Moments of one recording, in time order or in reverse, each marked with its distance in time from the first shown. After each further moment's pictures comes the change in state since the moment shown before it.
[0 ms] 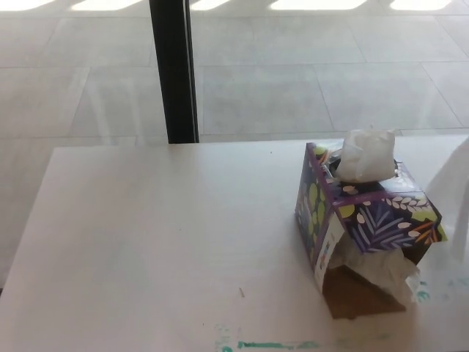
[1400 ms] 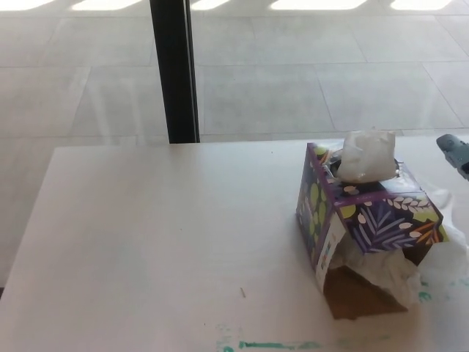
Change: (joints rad) left_arm -0.014 -0.001 0.000 0.000 -0.006 0.000 0.000; right_arm 0.101 -0.026 0.088 -0.242 -0.168 0.294 0.606
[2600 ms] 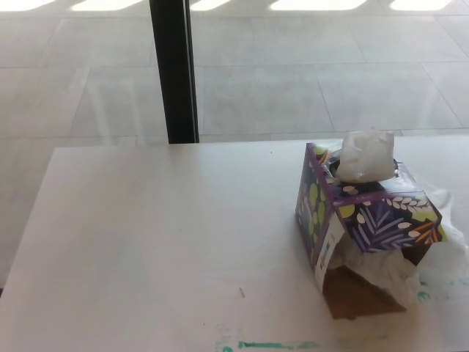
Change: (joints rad) left_arm -0.007 -0.001 0.000 0.000 -0.002 0.000 0.000; right_arm 0.082 -0.190 -0.206 -0.306 0.012 0.144 0.498
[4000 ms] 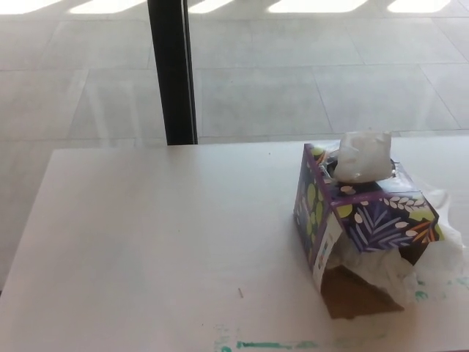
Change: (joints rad) left_arm -0.053 -0.033 0.070 -0.194 -0.054 -0.073 -0.054; right_arm 0.666 0.300 -0.742 0.320 0.305 -0.132 -0.026
